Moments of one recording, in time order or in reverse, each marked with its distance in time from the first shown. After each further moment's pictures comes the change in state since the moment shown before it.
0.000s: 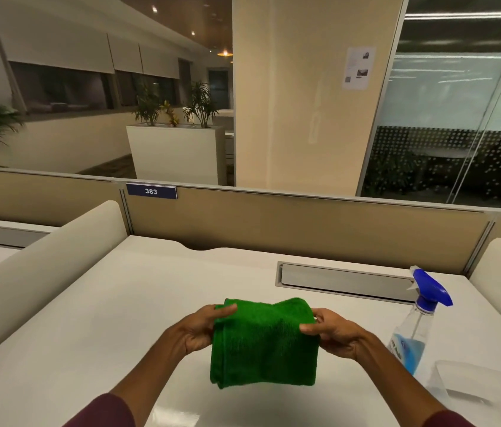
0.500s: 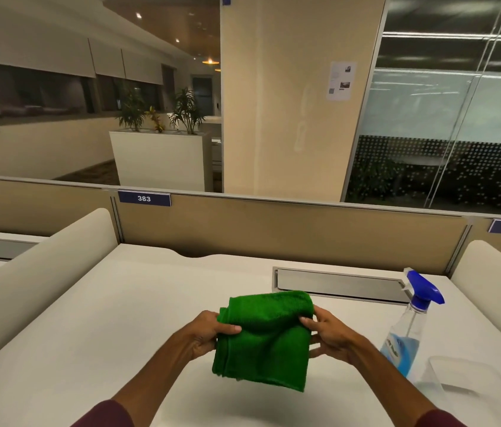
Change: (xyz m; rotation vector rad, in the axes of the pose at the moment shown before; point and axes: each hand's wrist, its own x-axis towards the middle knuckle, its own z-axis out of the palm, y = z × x) left_hand -0.002 0.003 -0.008 0.206 0.133 -0.004; right_hand 0.002 0.005 0.027 -0.196 0.366 0.002
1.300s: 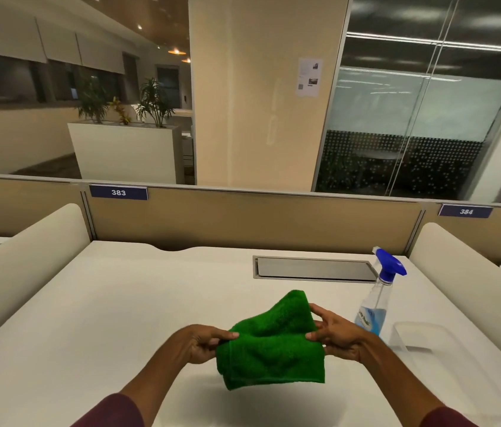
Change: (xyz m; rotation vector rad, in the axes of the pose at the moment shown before) left_hand 0.002 -0.035 0.004 -0.101 -0.086 -0.373; right_hand -0.059 0.027 -0.016 0.264 -0.096 0.067
